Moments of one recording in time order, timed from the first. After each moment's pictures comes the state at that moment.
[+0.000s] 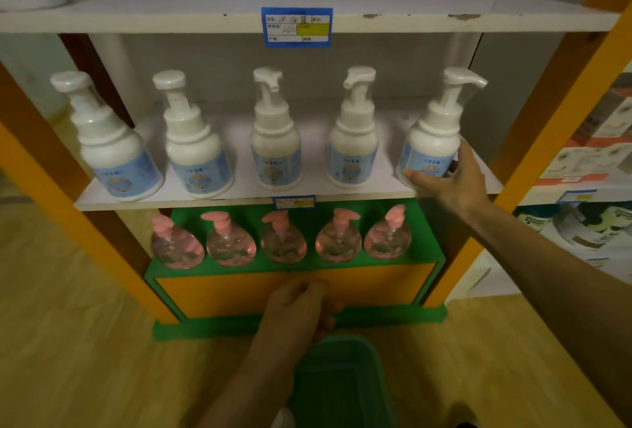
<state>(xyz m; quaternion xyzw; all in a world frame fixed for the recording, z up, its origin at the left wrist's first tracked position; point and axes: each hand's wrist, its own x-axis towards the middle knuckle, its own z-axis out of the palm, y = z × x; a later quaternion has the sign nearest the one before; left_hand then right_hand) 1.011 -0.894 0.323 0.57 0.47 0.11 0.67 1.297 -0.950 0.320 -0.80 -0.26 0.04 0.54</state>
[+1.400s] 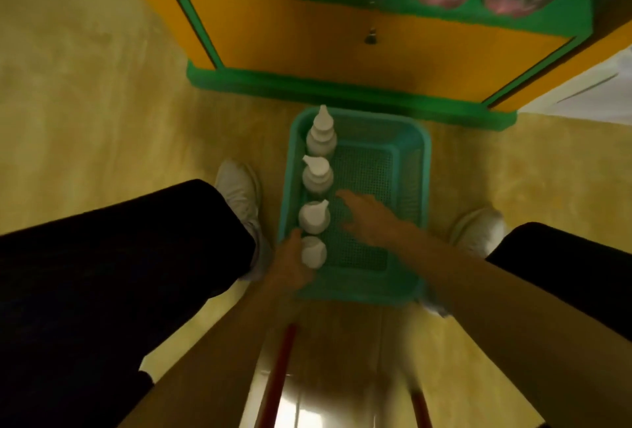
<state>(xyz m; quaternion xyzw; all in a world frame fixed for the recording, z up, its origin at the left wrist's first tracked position) 0.825 -0.972 0.021 0.67 0.49 -0.20 0.52 1.004 -1.017 0.022 -0.75 -0.49 0.44 0.03</state>
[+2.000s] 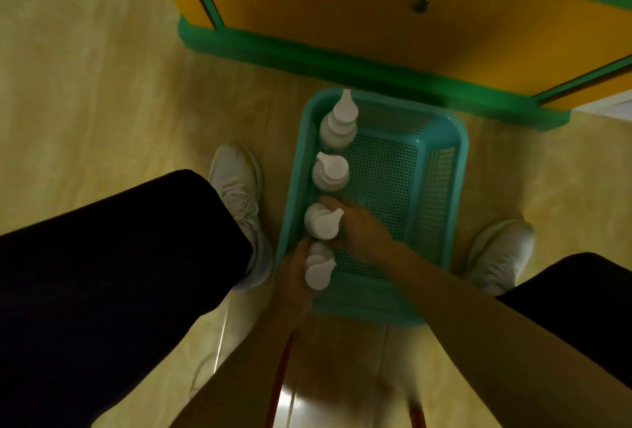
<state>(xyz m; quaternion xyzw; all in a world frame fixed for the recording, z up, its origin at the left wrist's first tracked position) 0.815 -0.998 -0.043 0.66 0.54 -0.04 0.52 0.985 -1.001 -0.059 -0.73 -0.51 0.45 0.06</state>
